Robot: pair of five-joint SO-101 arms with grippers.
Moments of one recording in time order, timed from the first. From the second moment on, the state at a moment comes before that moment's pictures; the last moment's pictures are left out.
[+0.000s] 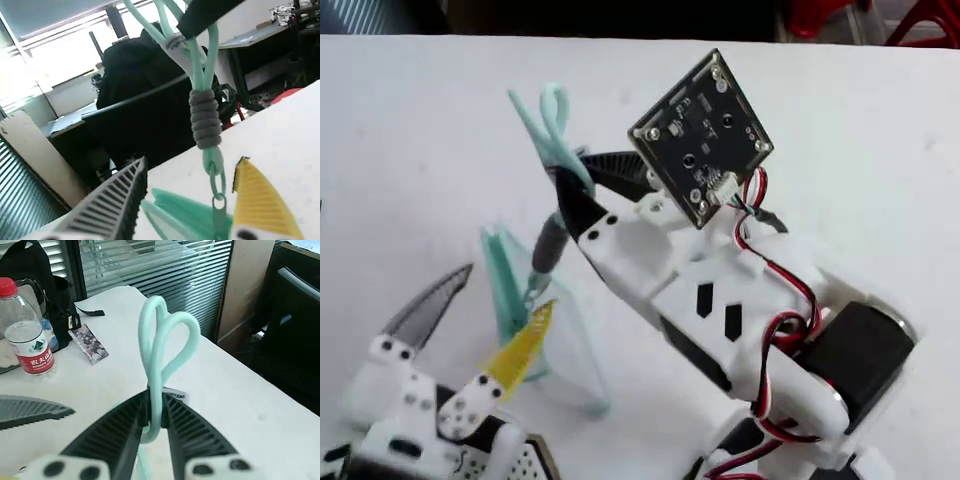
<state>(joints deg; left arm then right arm) 14.0 -105.0 41.6 73.5 -19.1 -47.2 -19.2 -49.5 97.2 7.0</state>
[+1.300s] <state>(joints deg) 27.8 -105.0 52.8 57.0 -11.3 -36.0 -34.5 -44.5 97.3 11.4</state>
